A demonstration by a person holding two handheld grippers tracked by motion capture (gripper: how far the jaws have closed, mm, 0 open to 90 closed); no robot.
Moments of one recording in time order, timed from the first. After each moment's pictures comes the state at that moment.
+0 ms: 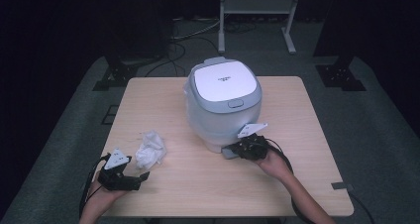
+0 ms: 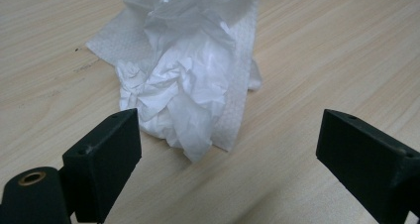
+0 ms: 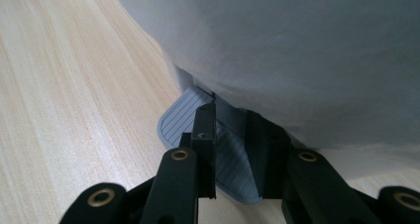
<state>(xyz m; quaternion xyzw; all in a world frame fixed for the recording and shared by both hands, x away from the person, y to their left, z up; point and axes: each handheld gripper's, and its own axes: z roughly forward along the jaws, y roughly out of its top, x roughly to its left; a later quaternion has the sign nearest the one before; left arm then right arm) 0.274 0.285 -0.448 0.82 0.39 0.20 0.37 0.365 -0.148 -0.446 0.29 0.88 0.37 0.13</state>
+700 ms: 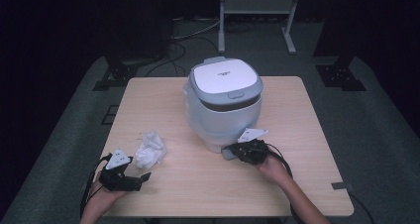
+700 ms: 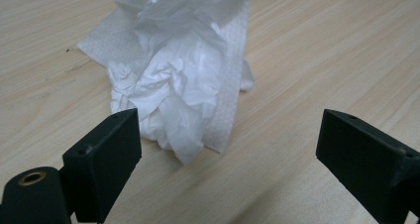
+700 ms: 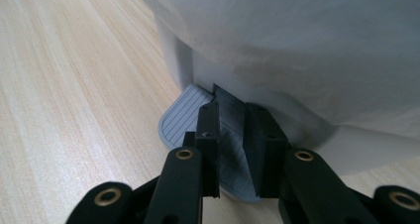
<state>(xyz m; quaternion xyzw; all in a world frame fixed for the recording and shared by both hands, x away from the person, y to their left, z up) 0.274 0.282 -0.447 0.82 0.39 0.19 0.37 0.355 -0.148 -0.458 0.29 0.87 0.38 0.16</state>
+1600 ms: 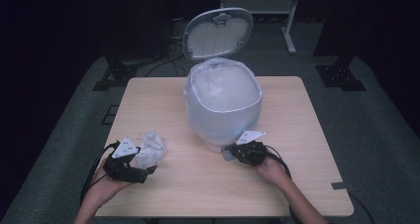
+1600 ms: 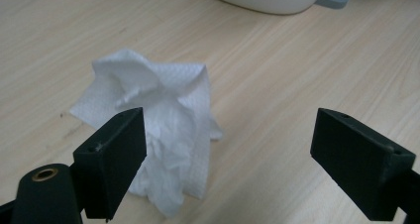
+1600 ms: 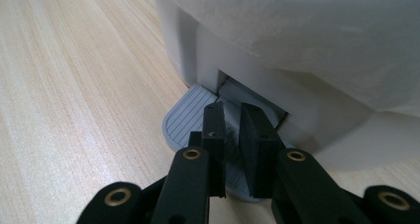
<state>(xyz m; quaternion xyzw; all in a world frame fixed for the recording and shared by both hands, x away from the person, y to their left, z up) 0.288 0.252 -0.396 0.85 0.34 0.18 0.35 0.355 -0.144 -0.467 0.29 0.87 0.36 0.16</state>
